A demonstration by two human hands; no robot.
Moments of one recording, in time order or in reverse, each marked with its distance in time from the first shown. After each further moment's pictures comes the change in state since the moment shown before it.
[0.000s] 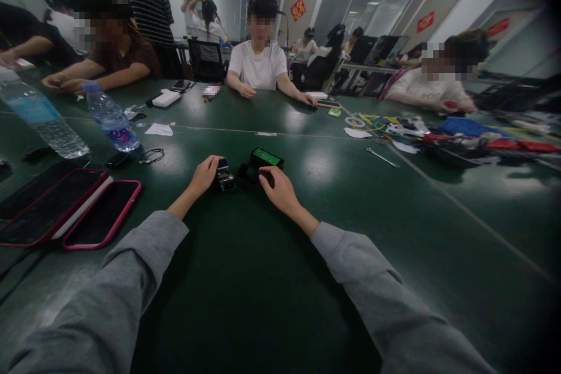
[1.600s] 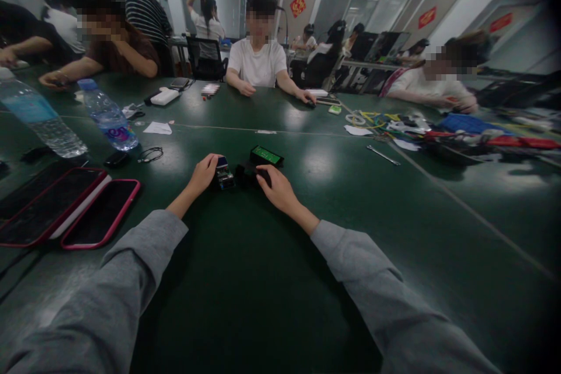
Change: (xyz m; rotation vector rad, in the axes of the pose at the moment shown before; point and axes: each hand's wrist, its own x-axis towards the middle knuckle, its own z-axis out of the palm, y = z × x) left_hand -0.002 0.004 0.000 -0.014 0.005 -0.005; right_hand -0.001 -0.003 0.000 -0.019 -0.085 -0.027
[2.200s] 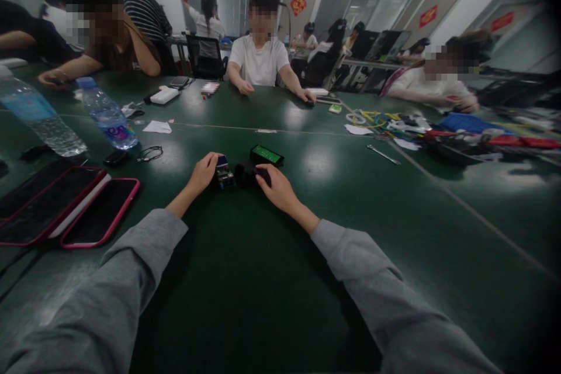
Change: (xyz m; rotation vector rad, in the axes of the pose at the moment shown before) left_hand 0.001 -0.003 0.000 0.022 -0.008 0.014; right_hand 0.001 0.000 0.000 -0.002 -0.011 -0.026
